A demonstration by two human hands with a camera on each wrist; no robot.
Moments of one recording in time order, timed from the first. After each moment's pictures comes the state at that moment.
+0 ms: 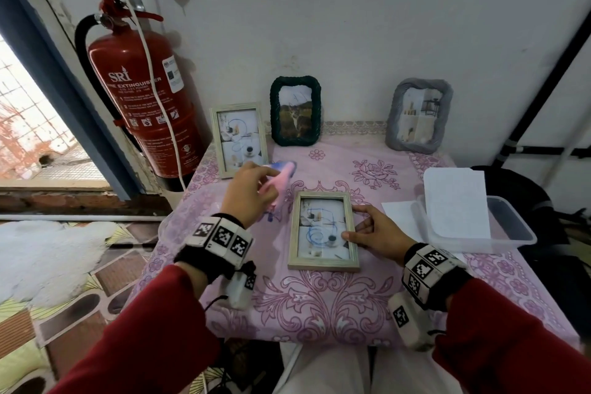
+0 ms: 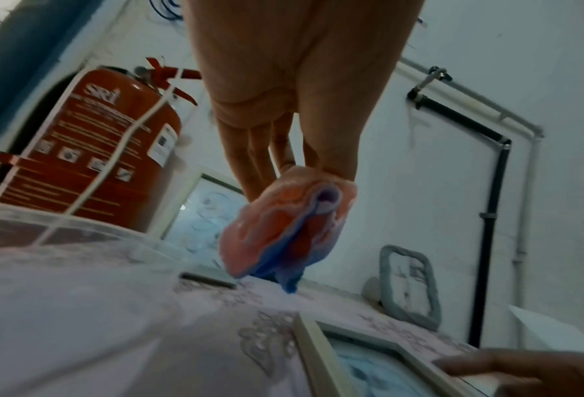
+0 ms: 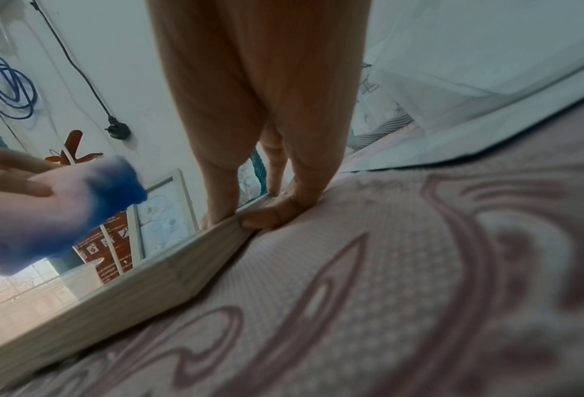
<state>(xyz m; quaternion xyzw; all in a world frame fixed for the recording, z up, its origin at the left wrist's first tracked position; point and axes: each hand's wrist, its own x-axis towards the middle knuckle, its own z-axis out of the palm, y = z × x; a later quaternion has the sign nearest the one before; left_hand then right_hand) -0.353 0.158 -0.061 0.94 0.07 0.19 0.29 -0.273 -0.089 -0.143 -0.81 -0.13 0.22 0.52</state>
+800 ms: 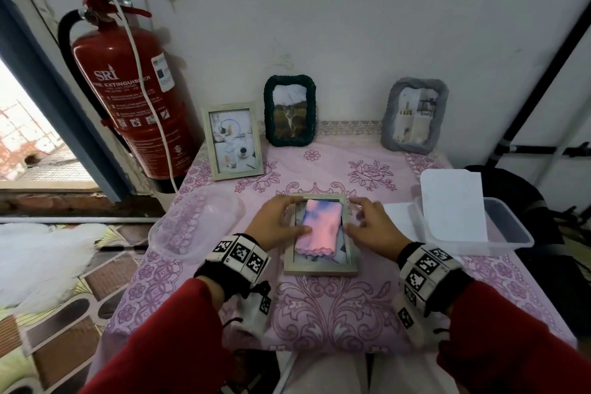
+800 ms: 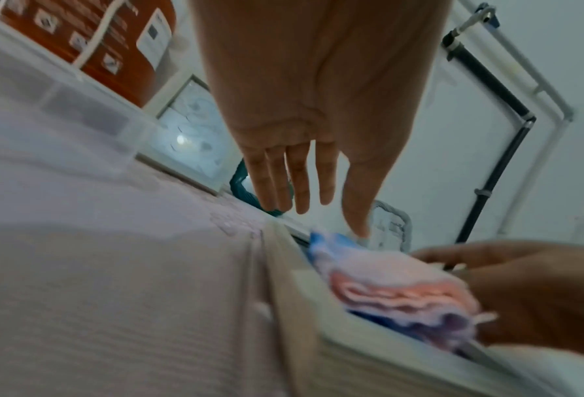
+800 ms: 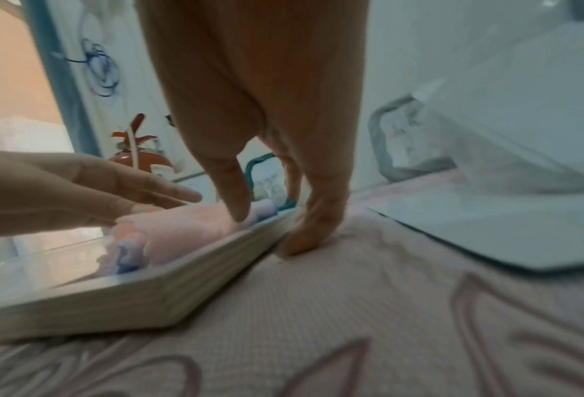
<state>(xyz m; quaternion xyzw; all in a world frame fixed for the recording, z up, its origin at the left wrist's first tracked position) -0.340 0.131 -0.108 0.93 0.01 0.01 0.37 -0.278 -0.079 -0.119 -0.90 -0.17 0.11 0.38</state>
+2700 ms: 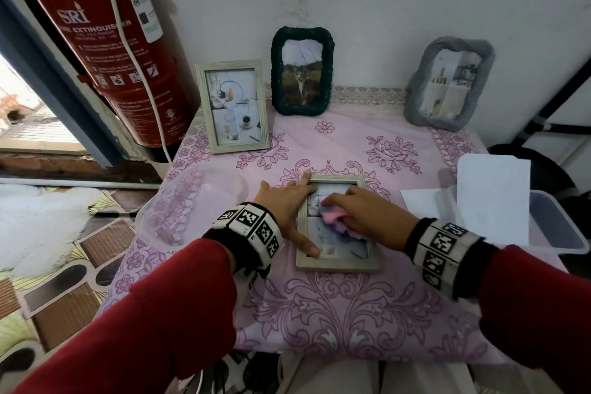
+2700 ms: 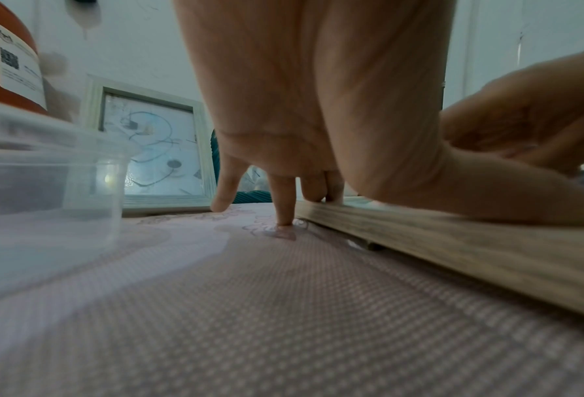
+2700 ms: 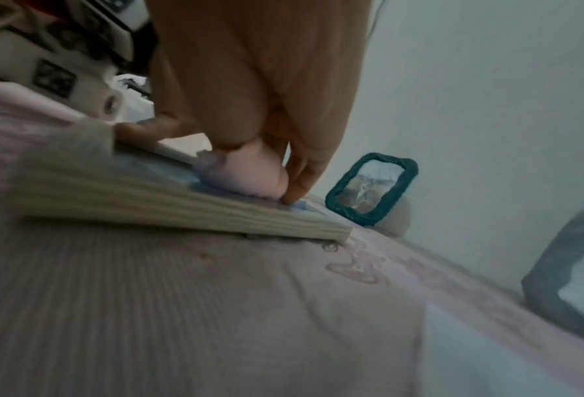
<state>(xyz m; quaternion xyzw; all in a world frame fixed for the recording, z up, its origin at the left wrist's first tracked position) -0.307 0.150 -0.120 0.98 -0.08 -0.19 0.06 -0.264 -0.043 -0.100 -0.88 -0.45 0.14 0.07</state>
